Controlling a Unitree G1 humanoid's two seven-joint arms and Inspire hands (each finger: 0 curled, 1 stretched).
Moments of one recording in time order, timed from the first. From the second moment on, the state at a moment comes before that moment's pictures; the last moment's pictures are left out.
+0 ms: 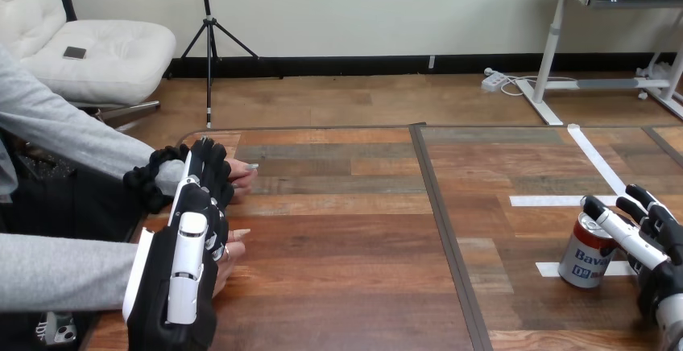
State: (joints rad) left arm 0.30 0.06 -0.03 0.04 -0.27 -0.59 -0.26; right arm -0.43 -0.42 -0.40 1.23 0.20 -0.40 0.20
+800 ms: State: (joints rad) left arm 0.30 0.06 -0.03 0.04 -0.29 -0.57 -0.27; right arm -0.43 -0.42 -0.39 1.23 0.19 -0.40 0.19
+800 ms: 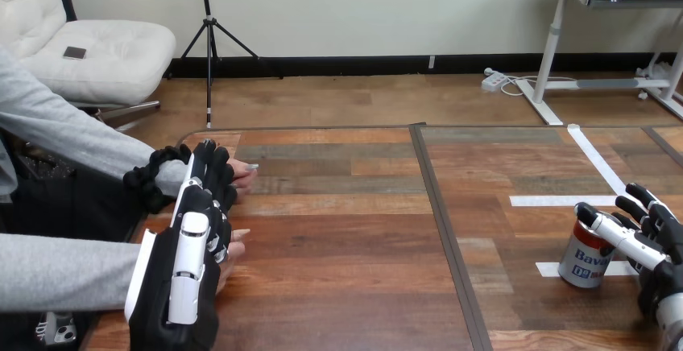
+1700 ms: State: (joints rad) left arm 0.30 0.06 -0.03 0.04 -0.29 -0.58 -0.28; right arm -0.43 -0.43 -0.35 1.23 0.12 -0.41 0.16
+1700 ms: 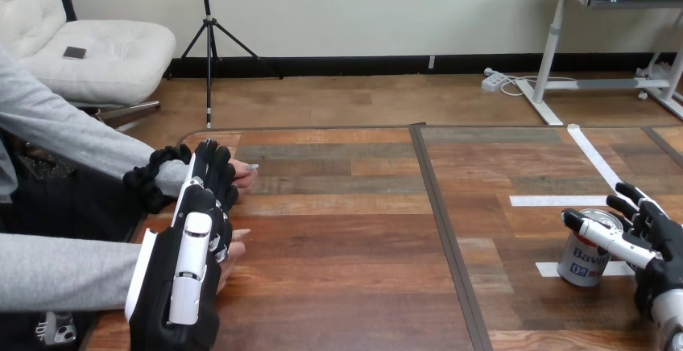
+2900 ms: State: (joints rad) left arm 0.30 0.06 -0.03 0.04 -0.34 -0.57 -0.34; right arm -0.46 -0.49 -0.23 1.22 -0.05 -0.43 0.06
